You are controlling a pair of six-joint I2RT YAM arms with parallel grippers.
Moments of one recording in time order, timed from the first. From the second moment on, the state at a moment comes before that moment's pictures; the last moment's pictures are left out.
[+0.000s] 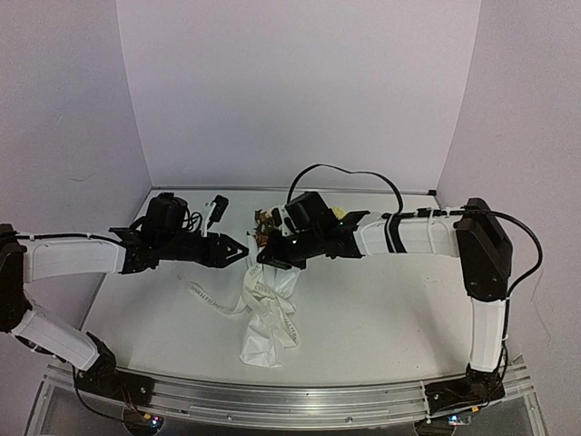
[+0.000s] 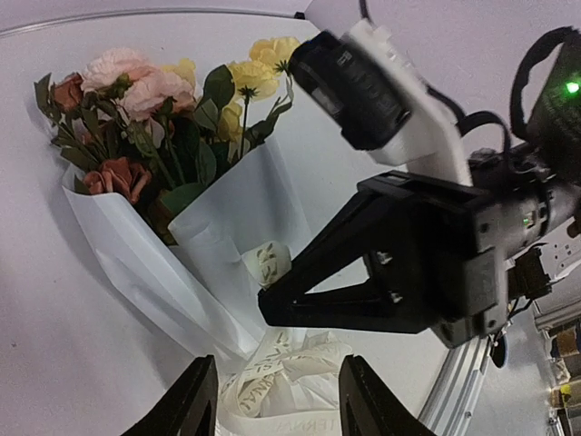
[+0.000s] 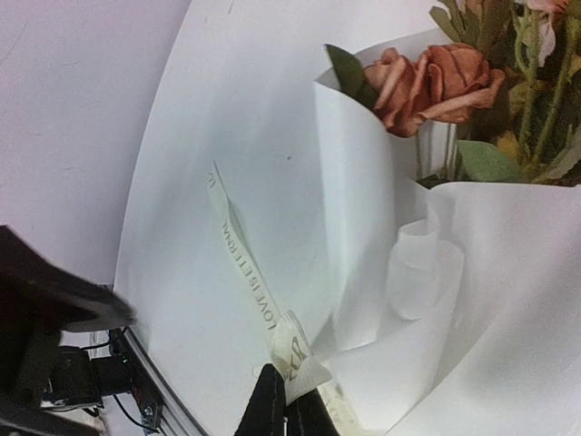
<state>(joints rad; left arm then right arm) -0.64 1.35 0.77 0.08 0.42 -0.37 0.91 2.04 1.51 -0.16 -0.24 0.81</state>
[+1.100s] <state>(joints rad) -0.64 1.54 0.77 0.22 0.60 -0.40 0.95 1.99 1.54 -0.16 -0.26 0.83</state>
